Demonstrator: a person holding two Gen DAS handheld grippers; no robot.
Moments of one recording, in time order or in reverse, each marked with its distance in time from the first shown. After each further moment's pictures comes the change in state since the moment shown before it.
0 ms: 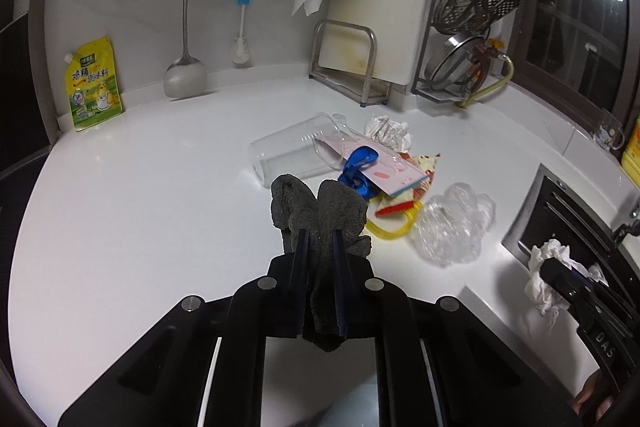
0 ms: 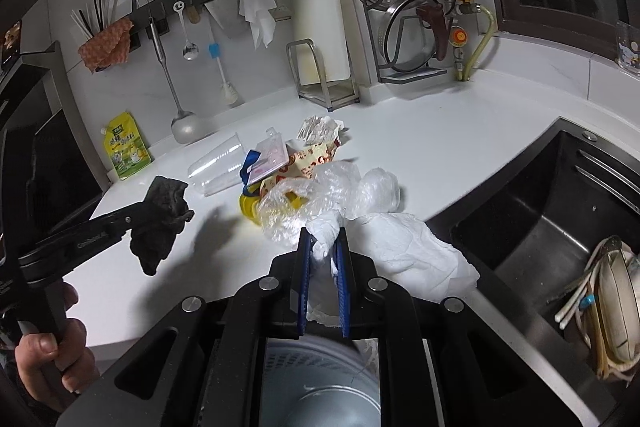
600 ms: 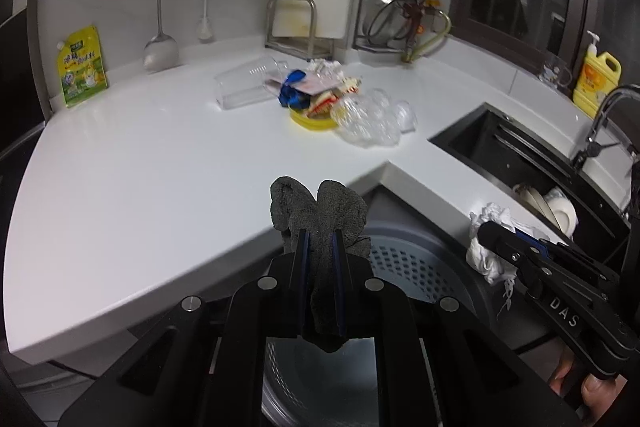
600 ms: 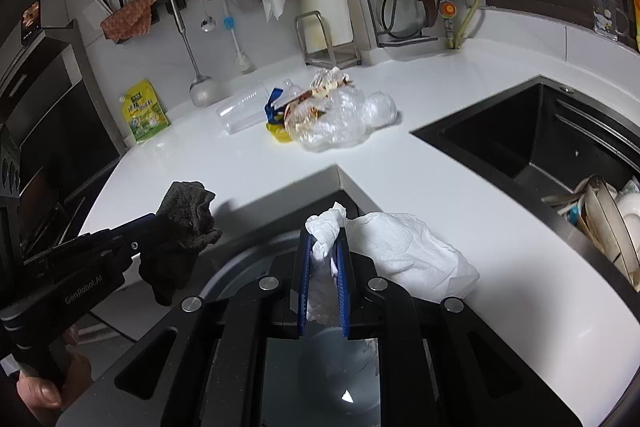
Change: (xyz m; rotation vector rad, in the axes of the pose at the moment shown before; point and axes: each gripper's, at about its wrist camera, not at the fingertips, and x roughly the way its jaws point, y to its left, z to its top) left arm -0.069 -0.039 -0.099 0.093 0.070 -0.100; right arm -0.061 0.014 -0.081 0.013 0.074 0.003
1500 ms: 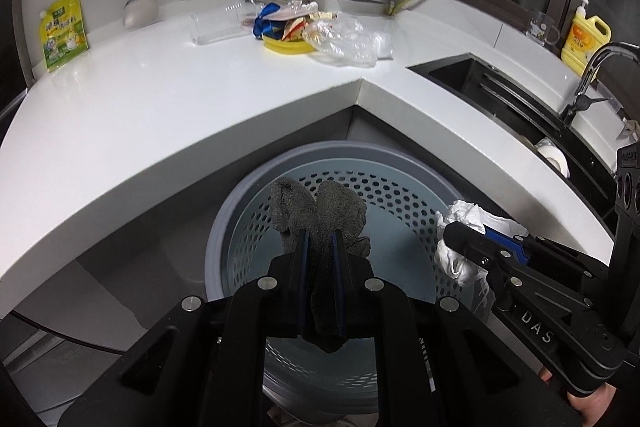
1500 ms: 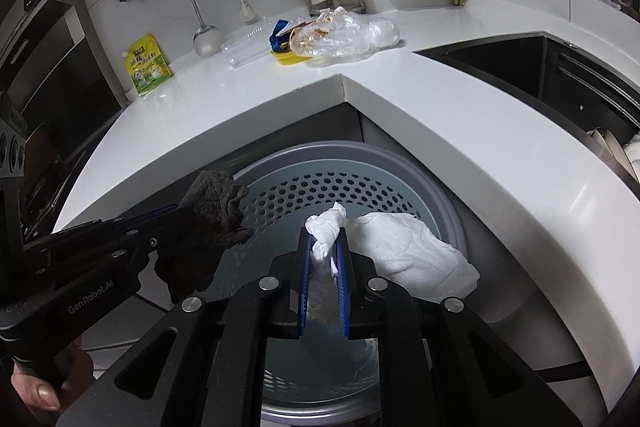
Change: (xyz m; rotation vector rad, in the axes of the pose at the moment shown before) left arm 0.012 -0.014 -0.053 0.017 0.129 -0.046; right arm 0.010 0.002 -0.056 -0.012 0.130 0.015
